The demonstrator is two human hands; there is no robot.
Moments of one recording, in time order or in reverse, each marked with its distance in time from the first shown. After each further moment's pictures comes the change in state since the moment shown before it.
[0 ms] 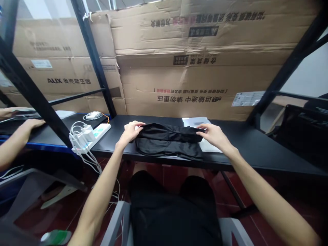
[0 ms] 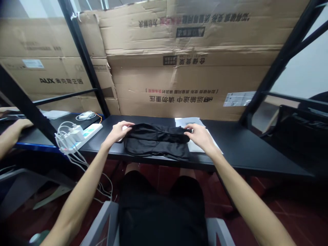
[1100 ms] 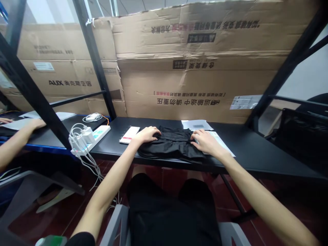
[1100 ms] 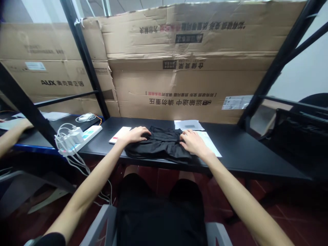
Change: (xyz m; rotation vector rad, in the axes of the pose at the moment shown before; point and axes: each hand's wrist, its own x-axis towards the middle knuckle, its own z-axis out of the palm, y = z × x) left_hand 0.033 0.039 0.043 0.049 -0.382 0.337; right_hand -0.004 0.008 0.024 -0.409 -0.204 -0.402
